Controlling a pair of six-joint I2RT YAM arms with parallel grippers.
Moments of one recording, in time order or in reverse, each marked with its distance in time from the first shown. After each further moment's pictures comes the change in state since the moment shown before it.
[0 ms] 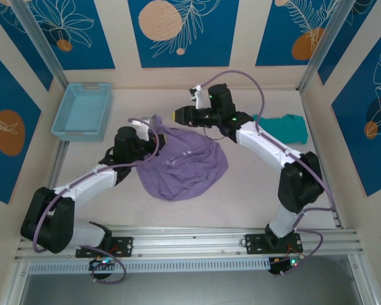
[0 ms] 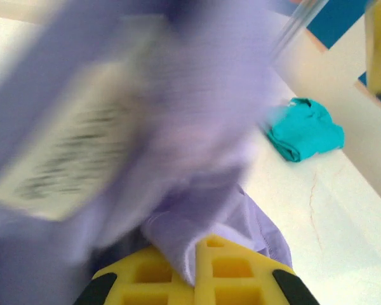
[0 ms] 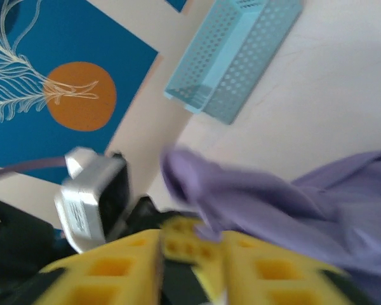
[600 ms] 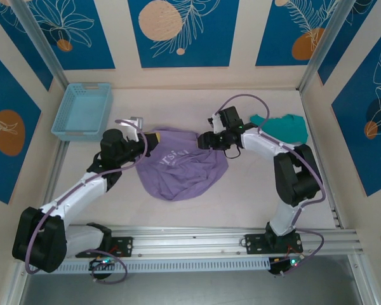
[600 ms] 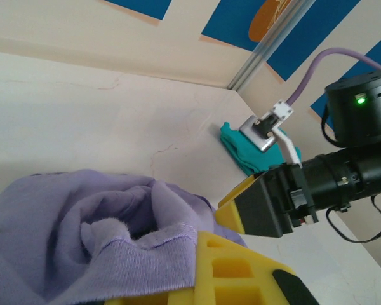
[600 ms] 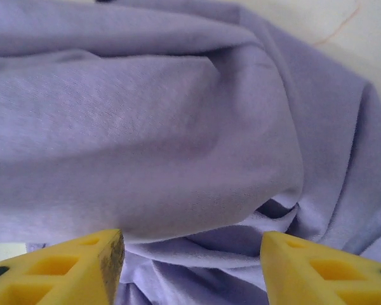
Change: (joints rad) left arm 0.058 -0.146 -0.043 -0.009 0.100 -0.037; right arm -0.122 0.100 -0.198 -0.261 0.209 -0.267
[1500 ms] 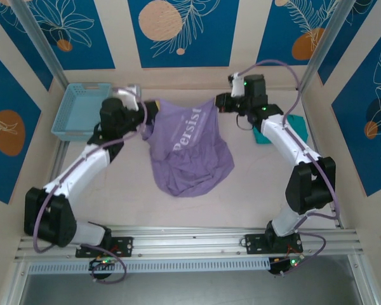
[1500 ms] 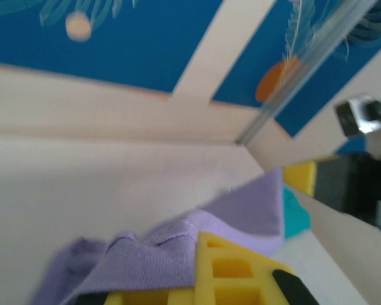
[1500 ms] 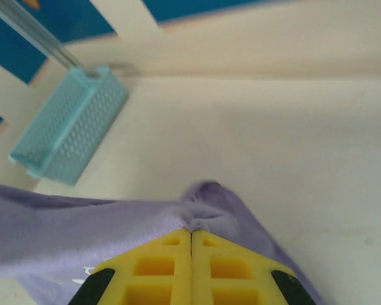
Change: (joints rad) left arm 0.040 0.239 0.486 -0.147 -0.058 -0.003; right arm -0.154 -0.129 0.277 0.116 0.003 -0.023
